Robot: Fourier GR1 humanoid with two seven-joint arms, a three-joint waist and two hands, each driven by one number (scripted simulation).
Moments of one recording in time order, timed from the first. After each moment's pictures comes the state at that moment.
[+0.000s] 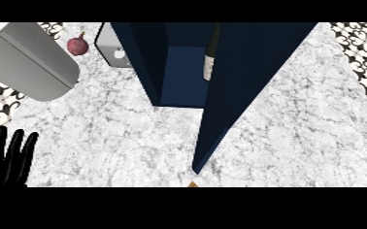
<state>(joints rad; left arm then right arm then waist) 0.45 0.63 -0.28 -2.09 0.72 0.30 -0.55 -0.25 -0.10 0.85 -2.36 -0.01 -0.17 0.73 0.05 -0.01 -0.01</state>
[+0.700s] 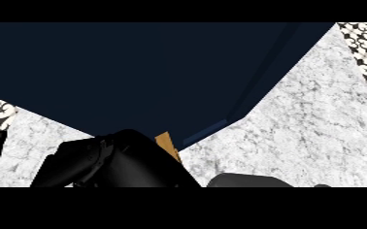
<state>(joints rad) 0.50 0.70 -0.11 -2.04 0.85 0.08 -0.58 -0.86 -0.02 0.73 -1.89 -0.23 -0.43 0.69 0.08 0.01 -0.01</state>
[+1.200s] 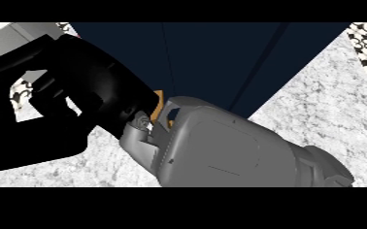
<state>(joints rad) 0.51 0.76 0.02 -2.02 0.94 -0.01 -0.53 -1.21 0.00 0.58 -1.44 -0.54 -0.34 0.56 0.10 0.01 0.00</state>
